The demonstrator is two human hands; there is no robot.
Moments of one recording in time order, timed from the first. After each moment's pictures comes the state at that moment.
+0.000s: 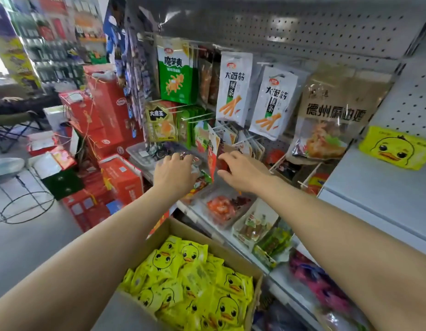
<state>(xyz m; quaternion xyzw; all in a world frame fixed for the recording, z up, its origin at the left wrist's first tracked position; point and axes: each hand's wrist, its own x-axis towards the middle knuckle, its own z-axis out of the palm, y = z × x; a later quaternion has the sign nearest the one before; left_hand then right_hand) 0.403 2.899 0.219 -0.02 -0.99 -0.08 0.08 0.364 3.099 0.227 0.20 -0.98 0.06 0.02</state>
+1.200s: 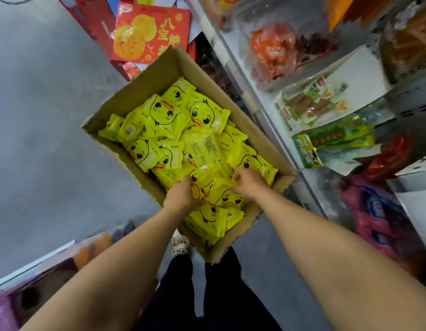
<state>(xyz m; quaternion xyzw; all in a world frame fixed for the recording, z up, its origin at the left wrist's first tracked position) 0.524 2.959 -0.201 0.27 -0.84 -0.26 -0.39 0.424 3.143 -0.229 0.07 -0.87 0.13 -0.46</state>
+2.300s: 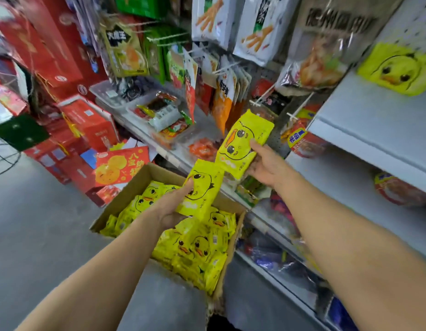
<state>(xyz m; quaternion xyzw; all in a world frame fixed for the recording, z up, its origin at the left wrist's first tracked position) 0.488 2.944 0.039 0.24 -0.55 -0.74 -0.31 0.415 3.196 0.085 -0.20 -0.54 0.81 -0.12</state>
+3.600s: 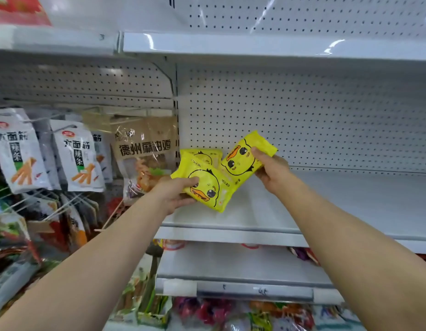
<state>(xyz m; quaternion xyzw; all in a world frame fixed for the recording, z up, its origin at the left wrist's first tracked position) 0.389 3.289 0.280 -0.13 -0.64 -0.69 -0.30 0.522 3.500 0.315 -0.26 -0.53 0.73 0.35</state>
